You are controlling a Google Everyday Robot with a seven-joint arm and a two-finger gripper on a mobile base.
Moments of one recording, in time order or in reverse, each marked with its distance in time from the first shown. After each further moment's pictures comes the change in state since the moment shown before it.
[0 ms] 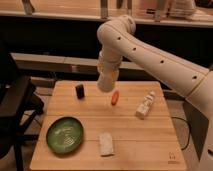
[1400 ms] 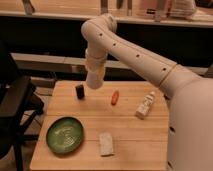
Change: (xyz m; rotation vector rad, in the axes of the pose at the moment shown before) arm -0.021 -0.058 0.036 -0.017 -0.051 -0.088
